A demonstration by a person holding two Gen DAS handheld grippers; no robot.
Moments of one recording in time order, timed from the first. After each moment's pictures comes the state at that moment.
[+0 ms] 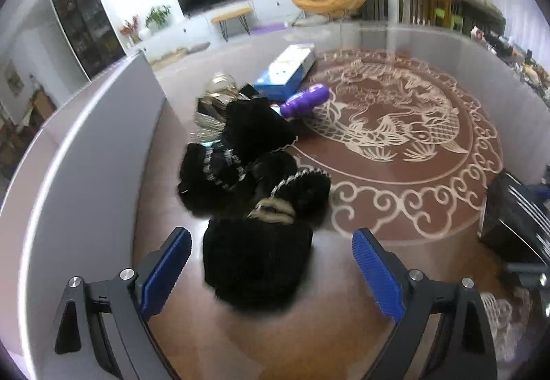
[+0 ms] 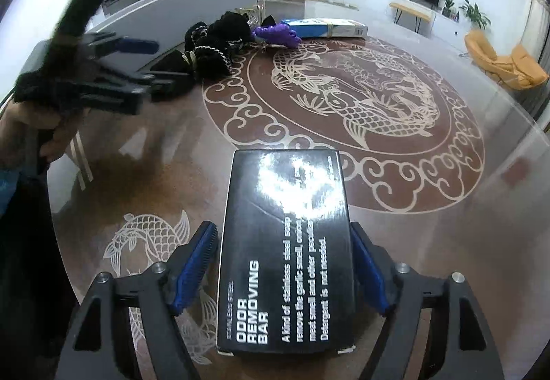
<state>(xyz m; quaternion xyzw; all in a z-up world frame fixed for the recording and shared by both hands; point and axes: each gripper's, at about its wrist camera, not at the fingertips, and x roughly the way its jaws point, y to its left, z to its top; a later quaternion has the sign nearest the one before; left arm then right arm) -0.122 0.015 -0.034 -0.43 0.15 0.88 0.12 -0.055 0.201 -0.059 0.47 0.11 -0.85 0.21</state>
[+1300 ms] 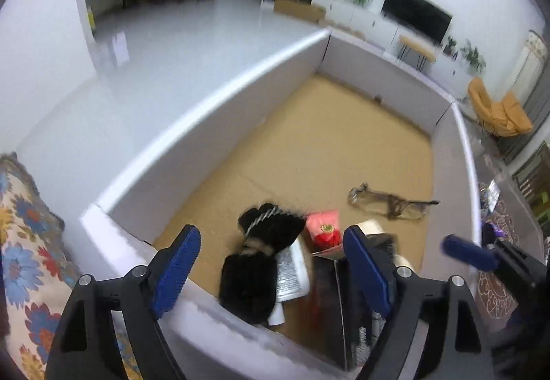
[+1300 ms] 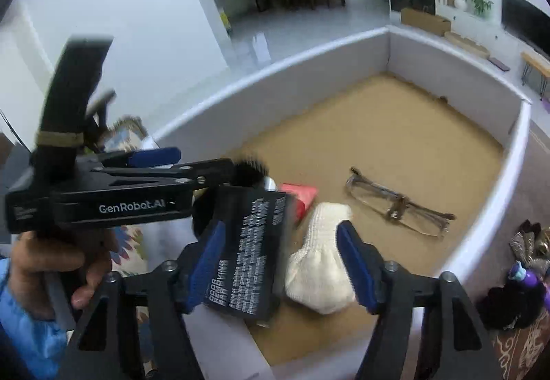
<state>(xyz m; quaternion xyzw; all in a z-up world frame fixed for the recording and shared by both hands) -0.025 -0.310 0.051 -0.43 -0.15 0.87 -0.16 -0.119 -0.167 0.050 0.42 0.08 -0.78 0.45</state>
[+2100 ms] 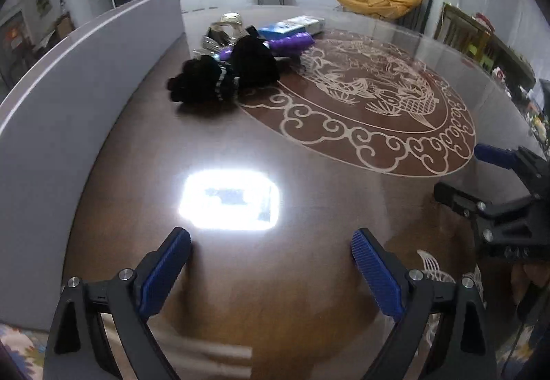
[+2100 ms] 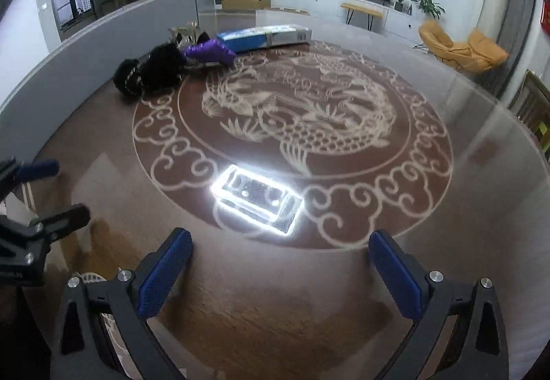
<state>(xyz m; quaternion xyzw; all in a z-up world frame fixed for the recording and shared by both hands) -0.051 0.031 -0.064 -0.47 0.03 0.88 0.05 -0.084 0.216 -0.052 0.45 0.08 -0.88 0.12</state>
